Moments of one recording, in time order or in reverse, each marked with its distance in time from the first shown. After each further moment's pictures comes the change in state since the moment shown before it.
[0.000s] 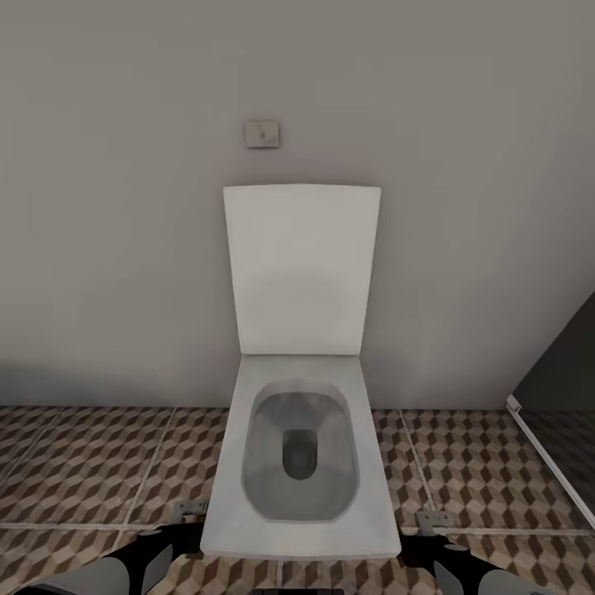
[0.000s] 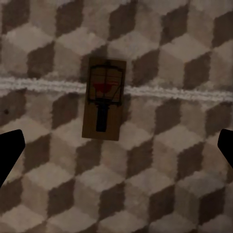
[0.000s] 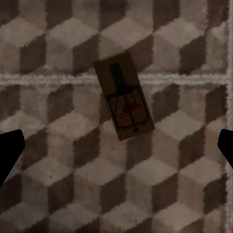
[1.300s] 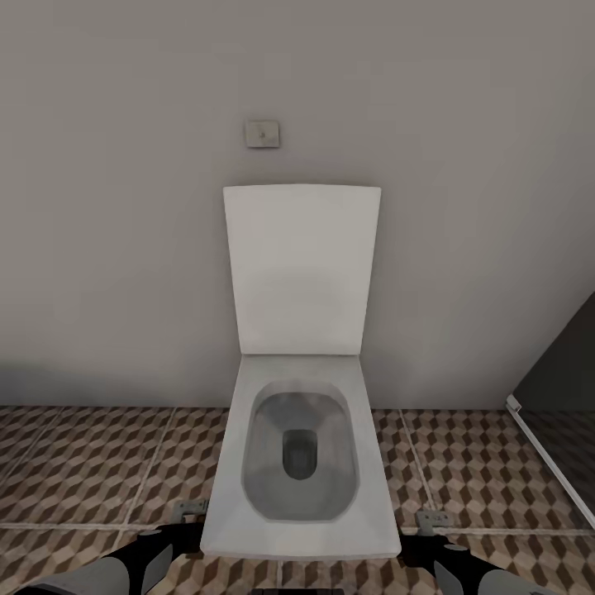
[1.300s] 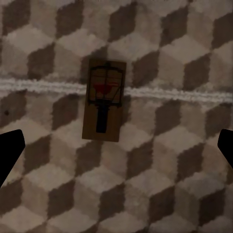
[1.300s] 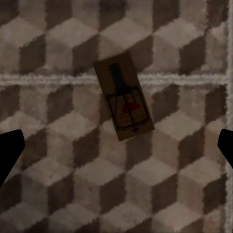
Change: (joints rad) left arm 0.000 0.000 0.000 0.000 0.000 -0.004 0.000; right arm 0.000 0.000 0.000 0.000 0.000 -0.001 -0.001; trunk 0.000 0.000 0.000
